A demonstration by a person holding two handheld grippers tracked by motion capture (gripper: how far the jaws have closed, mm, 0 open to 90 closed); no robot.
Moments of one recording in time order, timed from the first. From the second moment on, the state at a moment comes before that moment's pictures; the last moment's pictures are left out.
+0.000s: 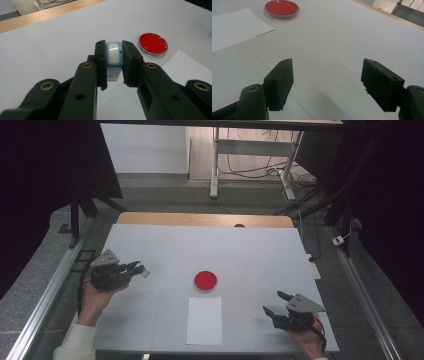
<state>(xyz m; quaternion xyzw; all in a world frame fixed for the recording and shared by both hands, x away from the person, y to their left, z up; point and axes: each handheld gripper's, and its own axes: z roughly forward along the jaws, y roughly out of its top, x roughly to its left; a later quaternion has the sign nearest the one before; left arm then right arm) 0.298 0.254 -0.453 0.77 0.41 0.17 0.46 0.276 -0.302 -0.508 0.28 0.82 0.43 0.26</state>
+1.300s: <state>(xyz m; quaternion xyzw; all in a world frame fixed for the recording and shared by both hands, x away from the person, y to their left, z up) 0.287 0.193 -0.434 0.77 0.34 0.09 0.53 0.276 -0.300 -0.509 0.28 0.82 0.43 0.26</state>
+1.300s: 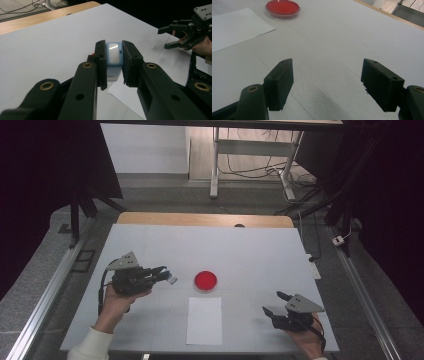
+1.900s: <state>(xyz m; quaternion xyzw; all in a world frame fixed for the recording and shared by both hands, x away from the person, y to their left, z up) 0.284 0.153 -0.432 0.78 0.30 0.07 0.54 0.273 -0.302 -0.509 0.28 0.82 0.43 0.26</state>
